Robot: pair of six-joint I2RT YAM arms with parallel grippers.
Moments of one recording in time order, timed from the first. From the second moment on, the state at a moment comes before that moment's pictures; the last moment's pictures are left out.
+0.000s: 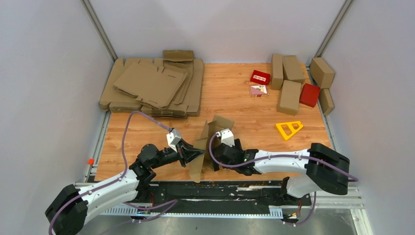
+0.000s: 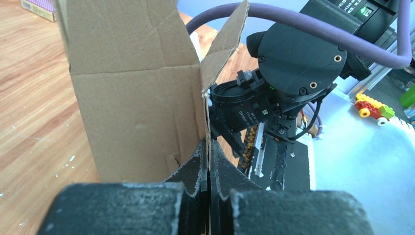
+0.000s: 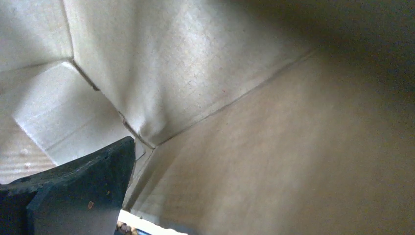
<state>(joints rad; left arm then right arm) -0.80 0.73 0.09 0.74 0.43 -0.39 1.20 1.43 0.64 -0.18 0.45 0.68</state>
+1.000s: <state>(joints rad) -0.80 0.85 0.24 0.62 0.32 -0.31 1.14 1.16 0.64 -0.30 0.46 0.62</state>
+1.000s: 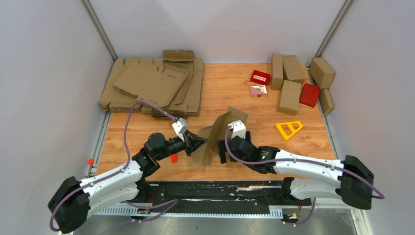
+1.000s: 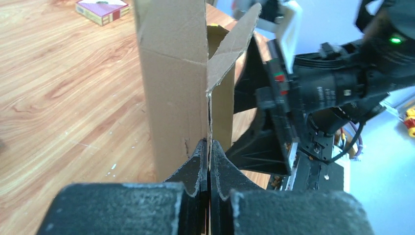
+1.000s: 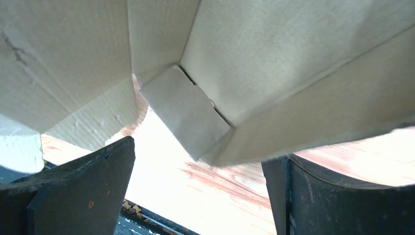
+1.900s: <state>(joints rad) -0.80 1.07 1.00 -0.48 -0.09 -0.29 0.99 0.71 0.68 -0.65 0.35 0.53</state>
